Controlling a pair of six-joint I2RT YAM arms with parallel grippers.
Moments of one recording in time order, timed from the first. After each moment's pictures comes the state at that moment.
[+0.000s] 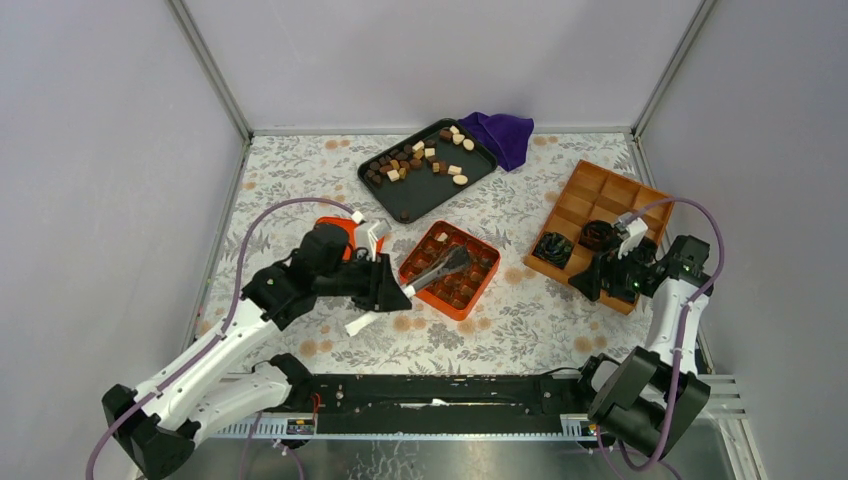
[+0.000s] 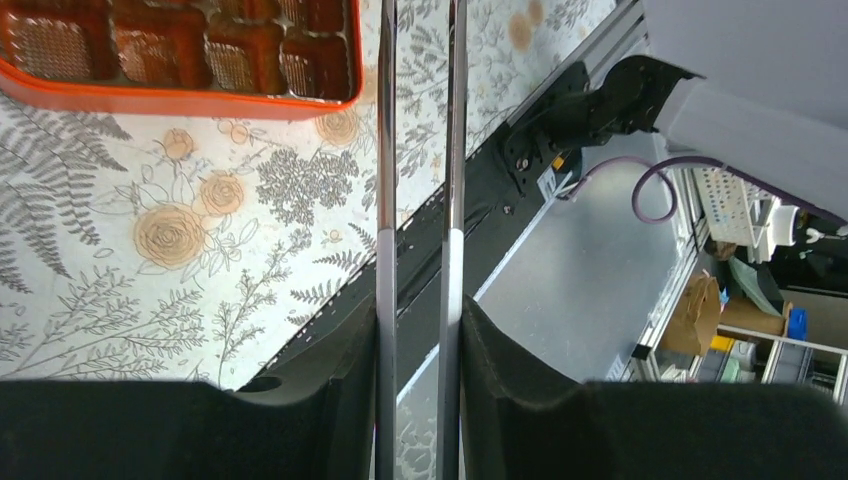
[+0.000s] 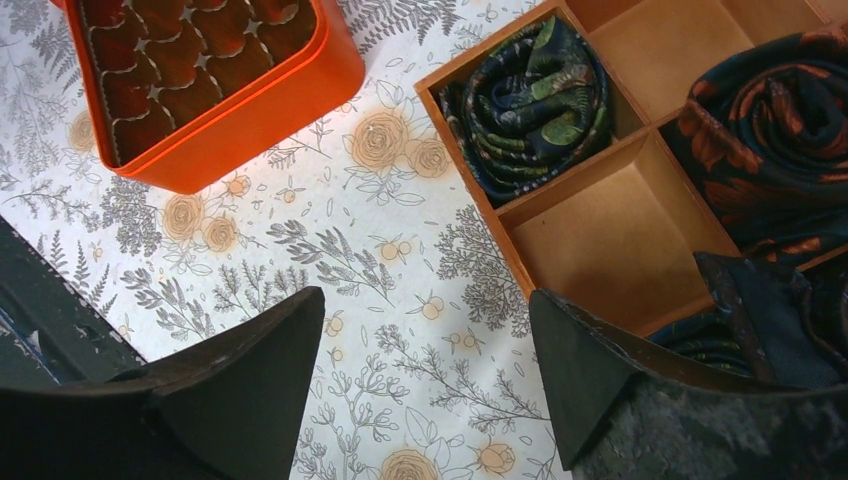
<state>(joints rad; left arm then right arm) -0.62 0.87 0.84 -0.61 0.54 -0.55 -0.60 1.06 0.70 -0.86 -1.01 -0.84</state>
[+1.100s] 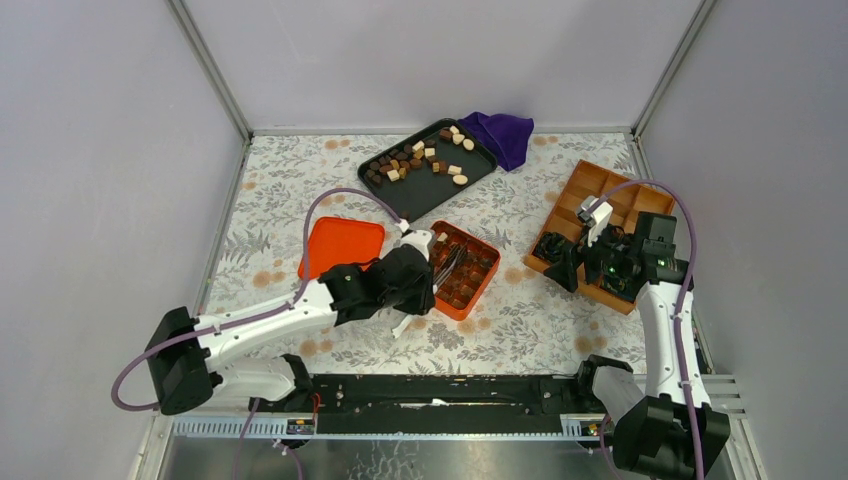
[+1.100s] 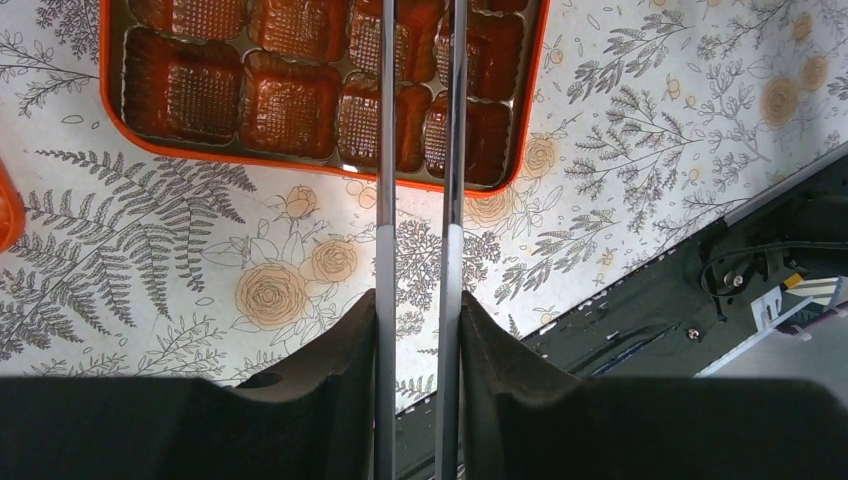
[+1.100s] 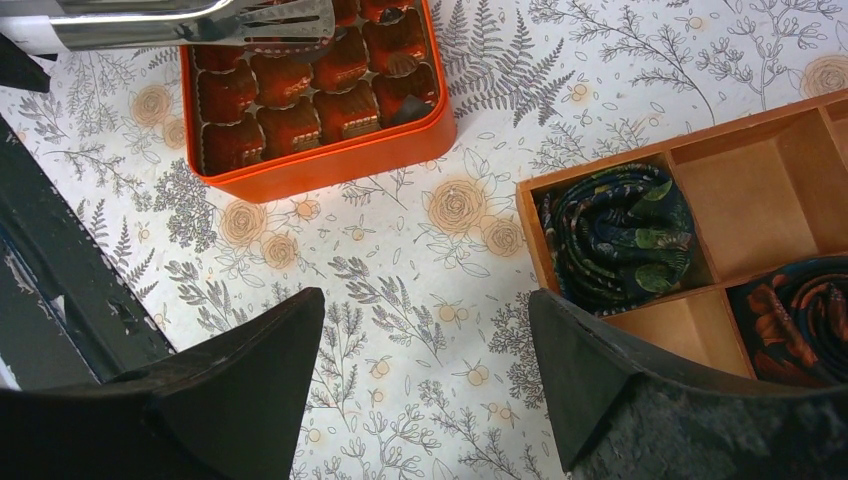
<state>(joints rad) -1.01 1.22 0.89 -0.51 -0.13 -0.65 -0.23 0.95 0.79 -0.78 -0.91 -0.64</state>
